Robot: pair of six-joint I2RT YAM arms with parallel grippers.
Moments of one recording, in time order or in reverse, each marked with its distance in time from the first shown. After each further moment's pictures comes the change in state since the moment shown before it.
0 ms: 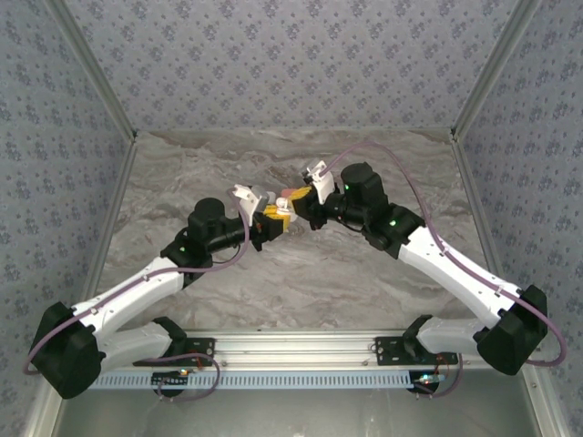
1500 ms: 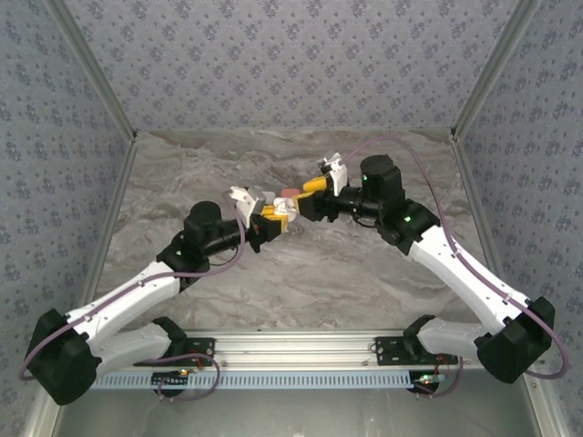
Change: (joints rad) left arm -0.011 -0.061 -0.024 -0.001 -0.039 0.006; right arm -0.123 -0.041 0.009 -0.010 -0.191 0.102
